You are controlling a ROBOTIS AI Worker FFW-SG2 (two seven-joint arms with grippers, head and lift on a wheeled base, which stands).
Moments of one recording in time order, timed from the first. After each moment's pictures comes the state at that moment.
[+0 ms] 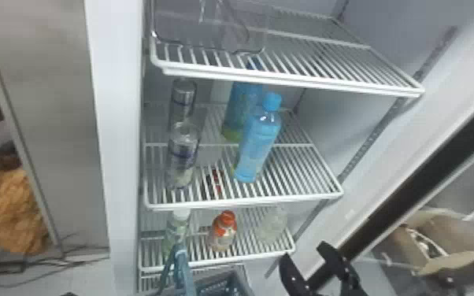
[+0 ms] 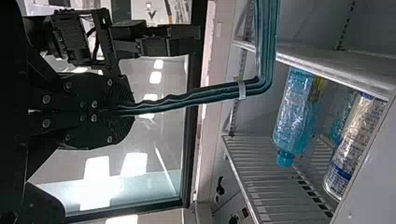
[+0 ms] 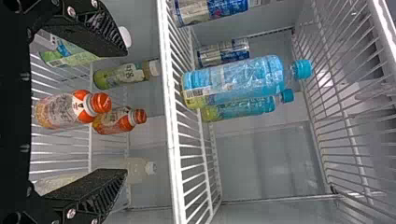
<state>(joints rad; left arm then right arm) 0.35 0.12 -0.15 -1.70 1.36 1.17 -0.73 0.82 -0.04 -0.30 -2.02 -0.36 -0.17 0.52</state>
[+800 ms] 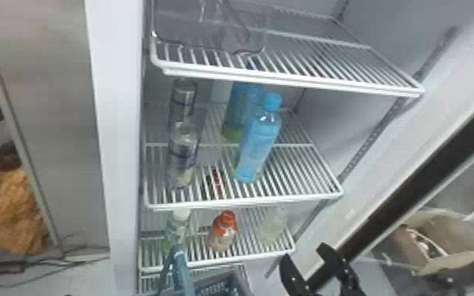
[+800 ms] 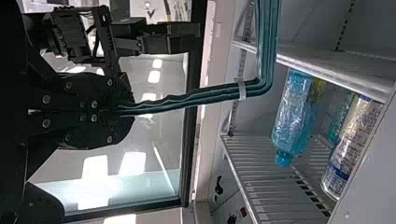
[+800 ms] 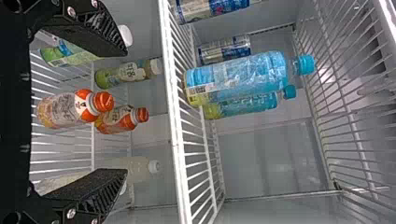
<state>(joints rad) 0.35 0.12 -0.15 -1.70 1.36 1.17 -0.74 0.81 -0.04 -0.30 -2.00 -0.37 -0.17 0.52</state>
